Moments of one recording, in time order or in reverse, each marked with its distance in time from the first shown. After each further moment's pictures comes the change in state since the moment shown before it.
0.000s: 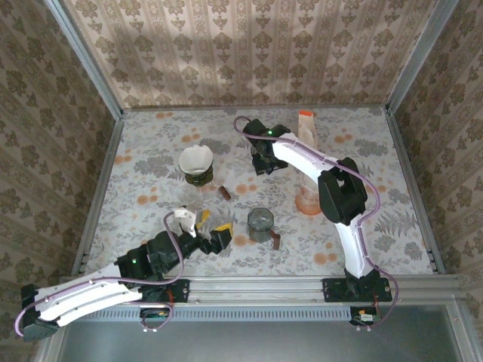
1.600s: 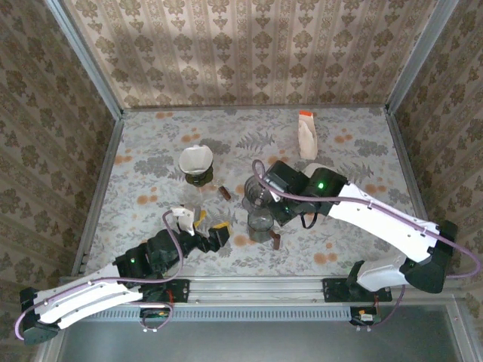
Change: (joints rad) left arm 0.035 0.002 0.023 -0.075 -0.008 -0.034; right arm 0.380 -0.819 -0.489 -0.172 -0.141 -0.014
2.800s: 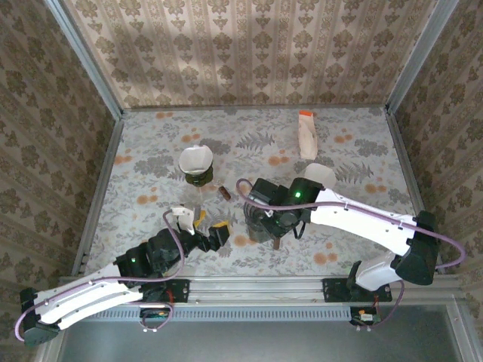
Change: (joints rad) left arm 0.010 0.011 0.000 0.000 0.005 -0.019; right arm 0.084 0.092 -0.051 -0.029 0.011 0.057
